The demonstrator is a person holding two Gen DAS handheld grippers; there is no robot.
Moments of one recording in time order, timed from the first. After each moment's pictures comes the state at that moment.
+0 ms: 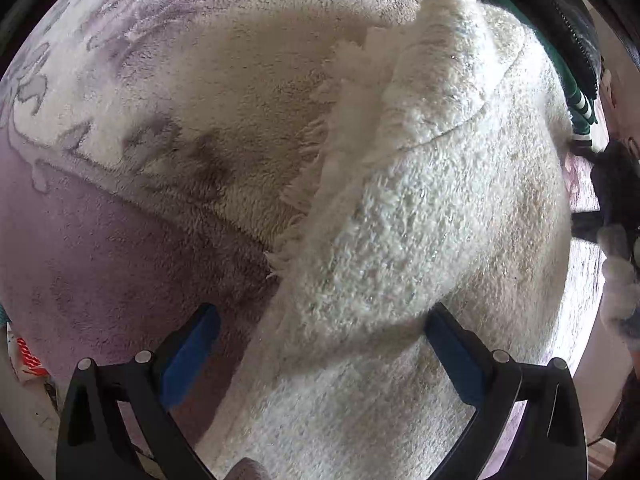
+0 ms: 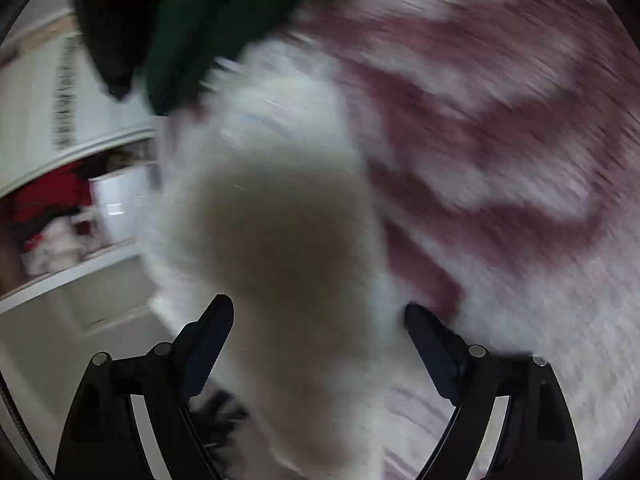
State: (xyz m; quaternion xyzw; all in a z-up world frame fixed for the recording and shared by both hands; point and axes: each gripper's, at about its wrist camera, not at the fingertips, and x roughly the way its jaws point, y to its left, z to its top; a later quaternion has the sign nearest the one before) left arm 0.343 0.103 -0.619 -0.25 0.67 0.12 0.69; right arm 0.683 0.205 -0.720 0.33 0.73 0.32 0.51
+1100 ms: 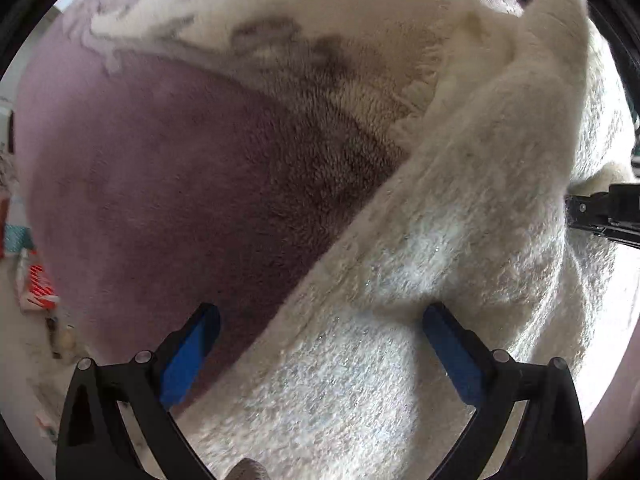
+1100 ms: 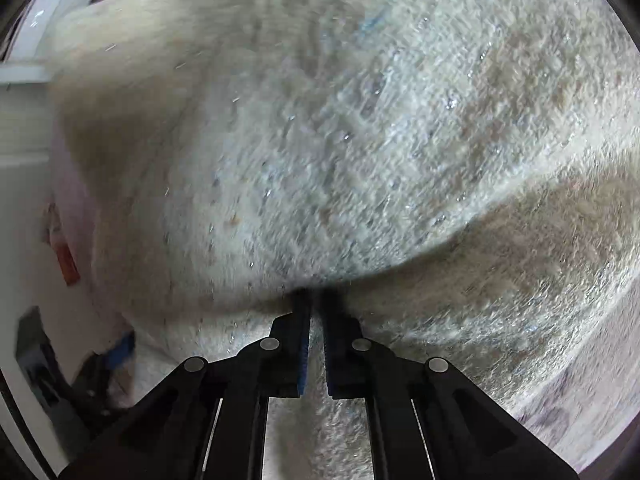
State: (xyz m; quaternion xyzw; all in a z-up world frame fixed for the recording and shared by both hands) left arm 0.263 0.076 -0.646 -0.27 0.67 0.23 0.66; right arm 0.583 0.425 -0.653 -0.10 0.77 0.29 0.56
